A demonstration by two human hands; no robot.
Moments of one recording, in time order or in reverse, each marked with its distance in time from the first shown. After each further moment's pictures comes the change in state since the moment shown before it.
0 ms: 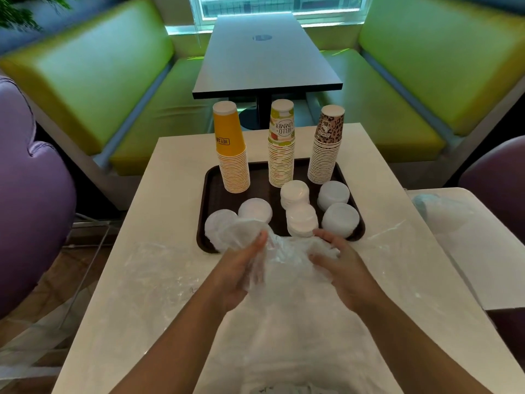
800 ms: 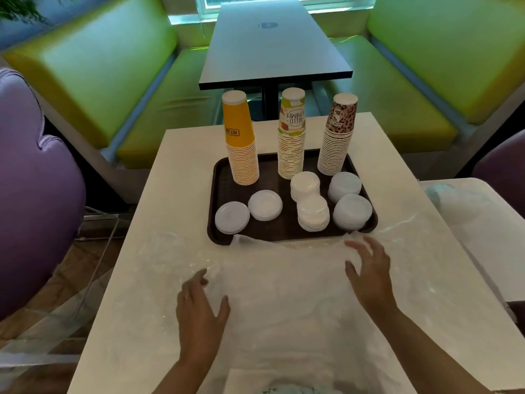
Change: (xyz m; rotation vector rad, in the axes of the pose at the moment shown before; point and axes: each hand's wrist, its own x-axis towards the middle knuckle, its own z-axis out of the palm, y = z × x) left_hand -0.010 -0.102 -0.111 1.123 0.738 0.576; right_hand 0.009 0.058 -0.030 -0.879 0.360 -0.347
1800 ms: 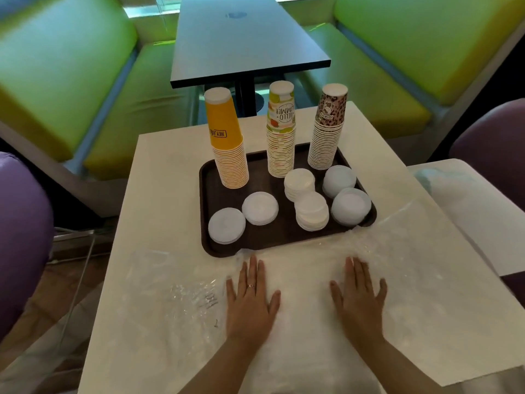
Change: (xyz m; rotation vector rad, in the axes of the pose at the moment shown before) left_hand 0.033 -0.010 0.096 0.485 -0.408 0.407; right_hand -0.048 0.006 0.059 -0.469 -0.075 0.054
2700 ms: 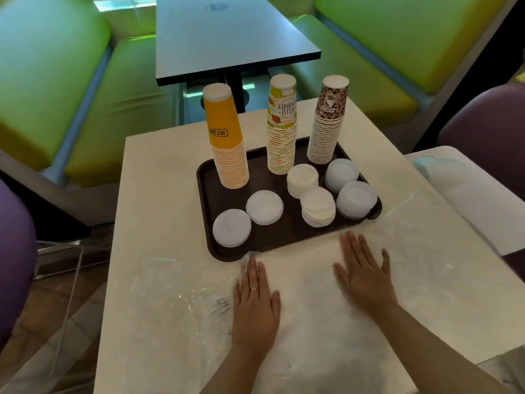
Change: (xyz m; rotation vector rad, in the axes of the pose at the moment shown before) left_hand 0.000 -0.019 -0.010 -0.061 0.067 0.042; right_hand 0.040 0.008 0.008 -0.208 -0.148 -0.036
